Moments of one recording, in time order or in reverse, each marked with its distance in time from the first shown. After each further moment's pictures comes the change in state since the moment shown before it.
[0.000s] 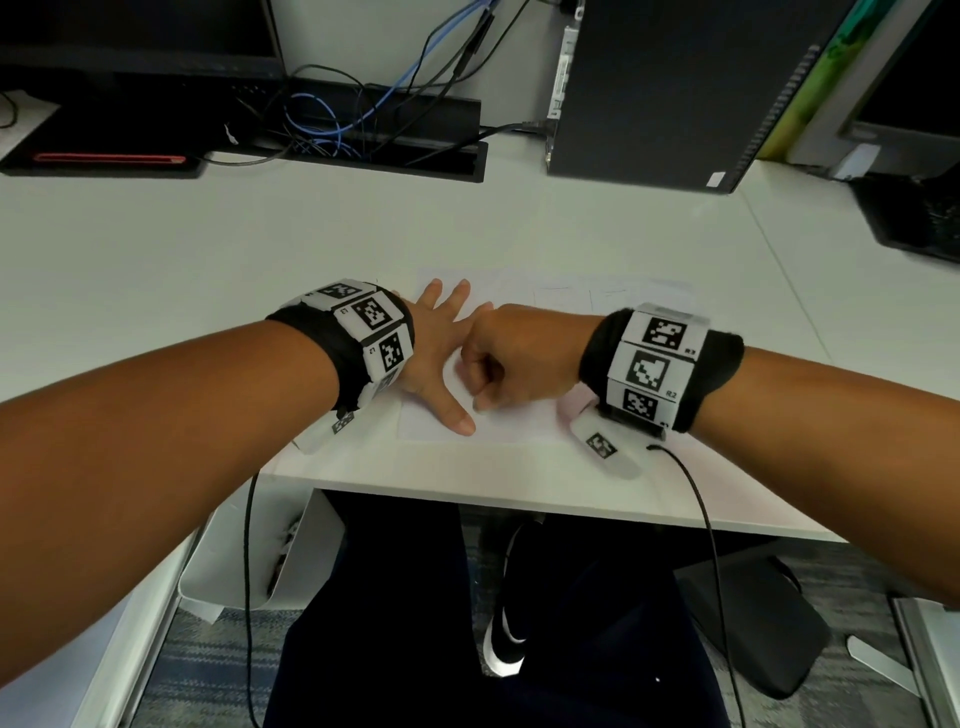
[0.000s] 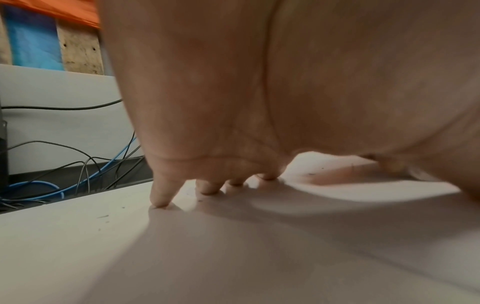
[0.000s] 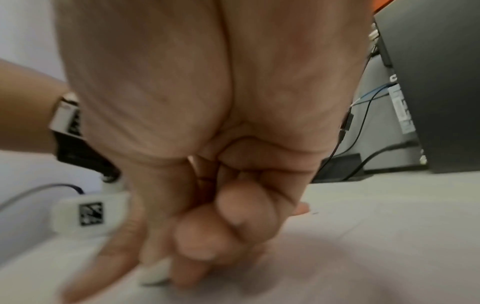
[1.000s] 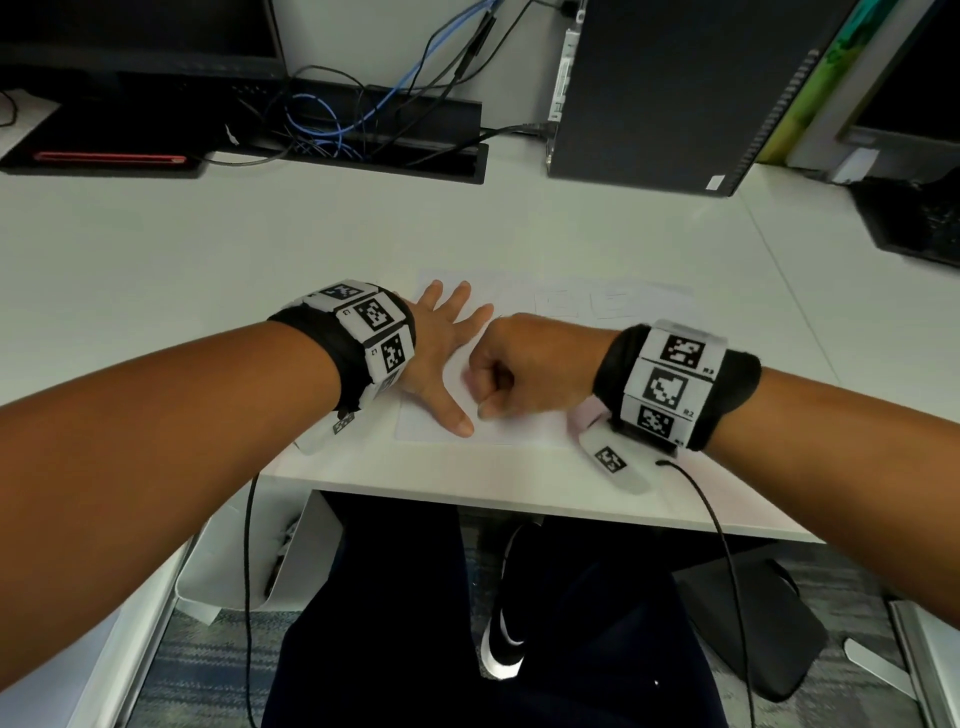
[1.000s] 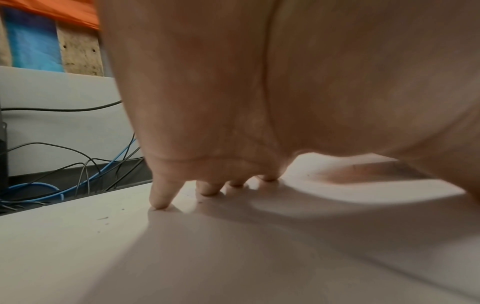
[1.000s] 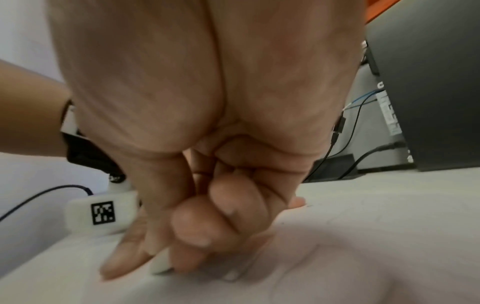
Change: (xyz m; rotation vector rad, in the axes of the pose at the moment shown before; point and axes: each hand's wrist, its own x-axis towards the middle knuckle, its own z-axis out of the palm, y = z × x) left_hand -0.002 0.002 -0.003 0.022 -0.006 -0.021; right_hand -0.009 0.004 0.006 0.082 0.025 0.026
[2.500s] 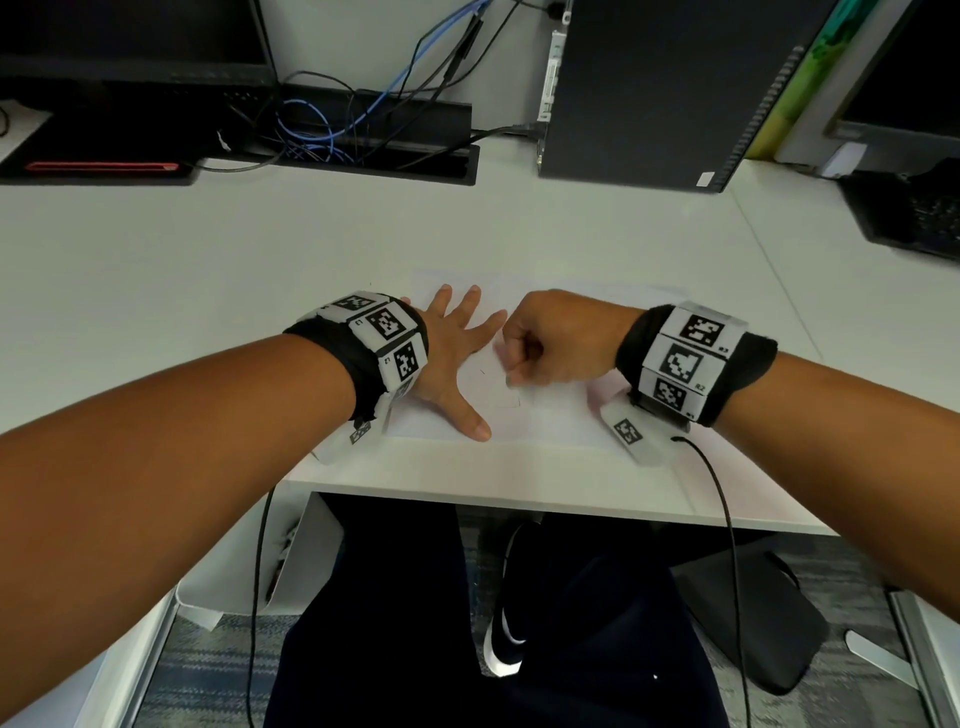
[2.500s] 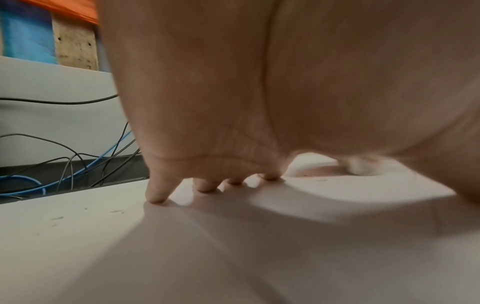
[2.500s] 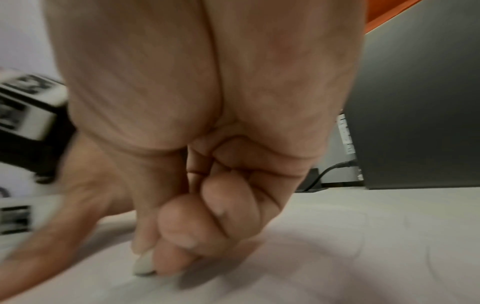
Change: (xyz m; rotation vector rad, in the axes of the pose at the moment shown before) left_hand -0.004 0.022 -0.005 0.002 0.007 0.000; right_hand -0.008 0.032 -0.013 0.015 0.101 0.117
